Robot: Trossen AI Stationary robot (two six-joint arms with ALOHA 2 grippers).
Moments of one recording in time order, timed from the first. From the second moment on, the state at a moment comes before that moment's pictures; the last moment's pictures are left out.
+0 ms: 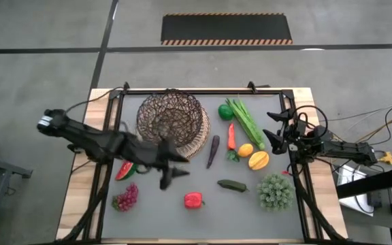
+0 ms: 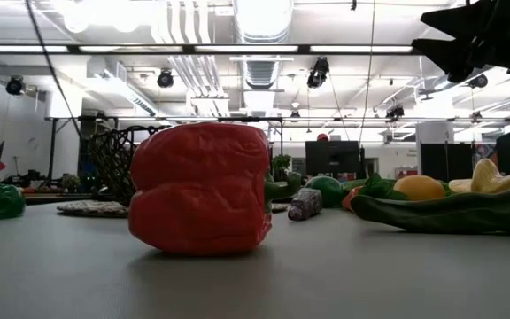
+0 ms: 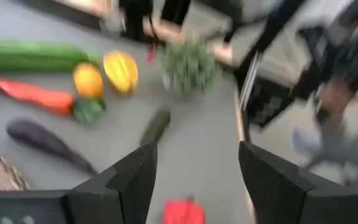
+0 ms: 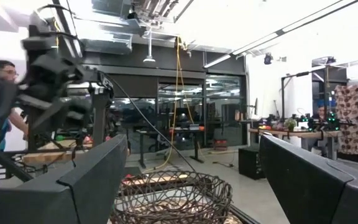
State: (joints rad) left arm -0.36 1.34 1.26 -0.41 -0.20 -0.52; right arm -0.10 0.02 0.02 0.40 0.19 -0.10
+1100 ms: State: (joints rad) left arm -0.41 1.87 1.44 -0.64 -0.05 -0.59; right arm -0.10 0.02 0.02 0.40 0.18 -0.12
